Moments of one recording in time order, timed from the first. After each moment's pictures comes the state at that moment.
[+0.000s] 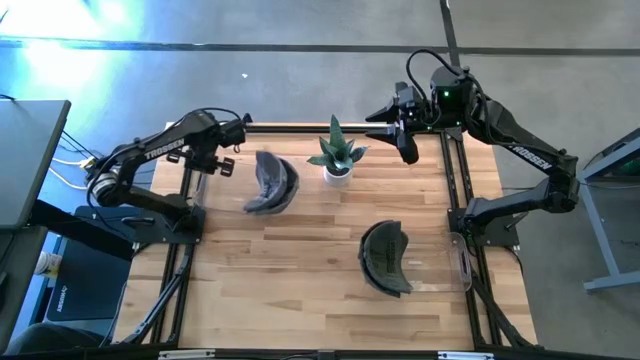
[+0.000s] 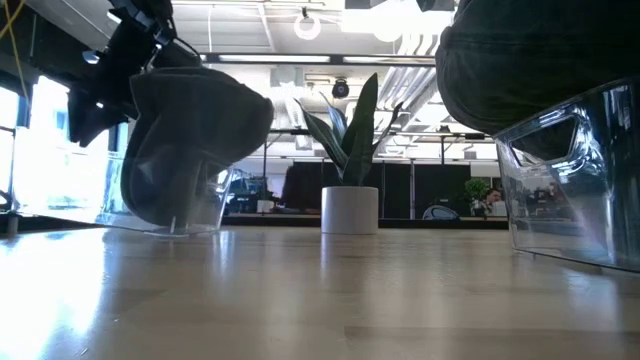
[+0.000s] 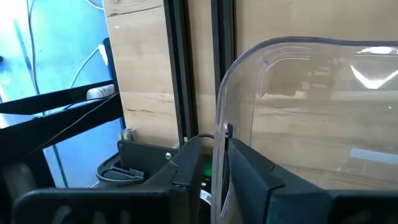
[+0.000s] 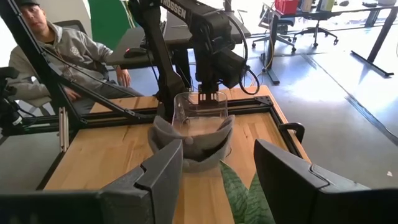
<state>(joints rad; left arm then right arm) 0.75 1.31 1.05 -1.55 -0.35 -0.79 -0.51 1.24 1.49 -0.55 -0.47 -0.06</state>
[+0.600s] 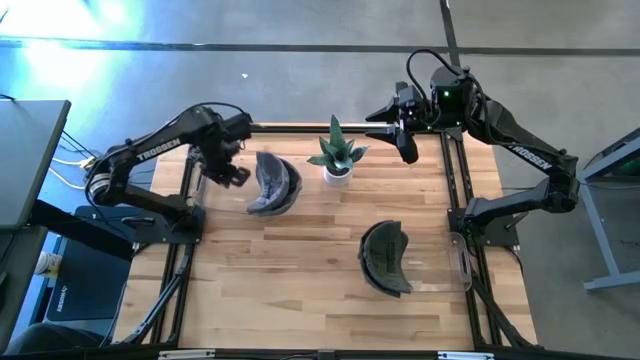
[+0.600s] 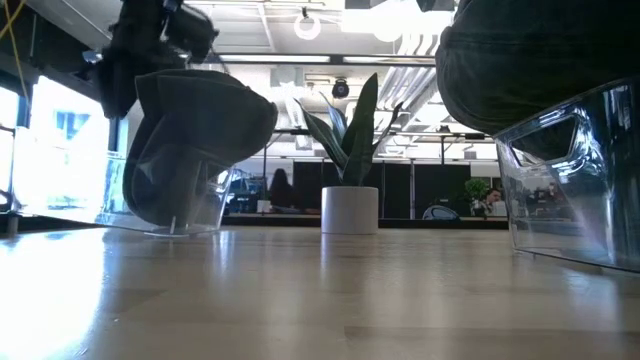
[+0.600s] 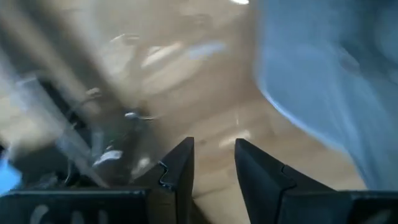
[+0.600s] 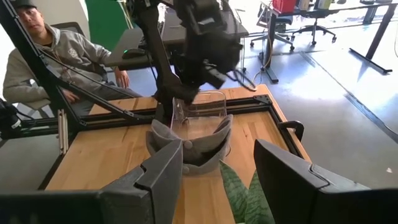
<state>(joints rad) 0.64 1.29 1.21 -1.57 0.14 -0.52 -0.51 1.24 1.49 -0.55 -0.46 -0.05</state>
